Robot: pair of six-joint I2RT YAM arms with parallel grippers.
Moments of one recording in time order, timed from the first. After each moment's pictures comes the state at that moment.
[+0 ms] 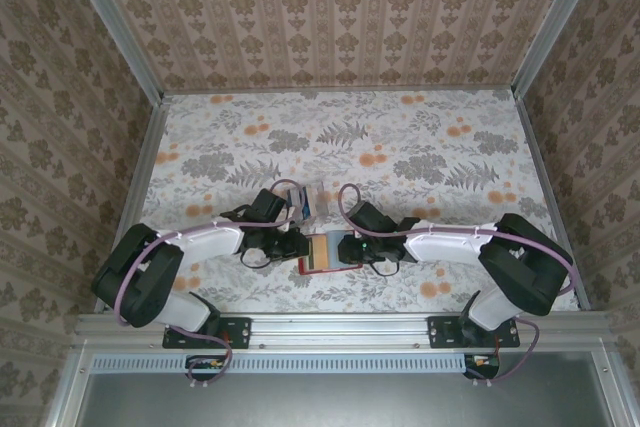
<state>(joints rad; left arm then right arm) -0.66 1.43 0.57 -0.25 0.51 -0.69 0.85 1.53 0.69 -0.19 -0.14 0.79</state>
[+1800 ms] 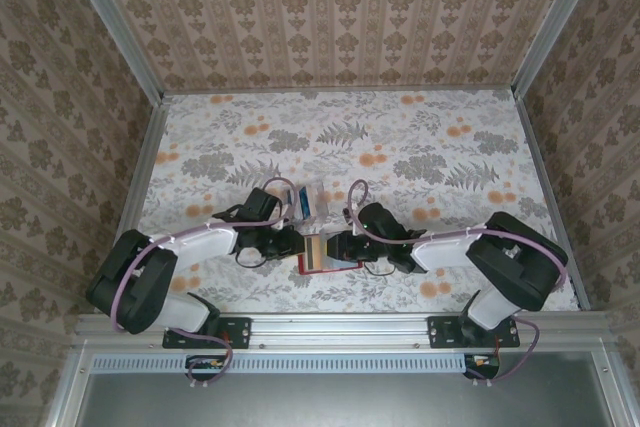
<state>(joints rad) -0.61 1.39 0.55 -0.26 0.53 -0.69 0.80 1.58 0.51 0.41 -0.39 0.94</state>
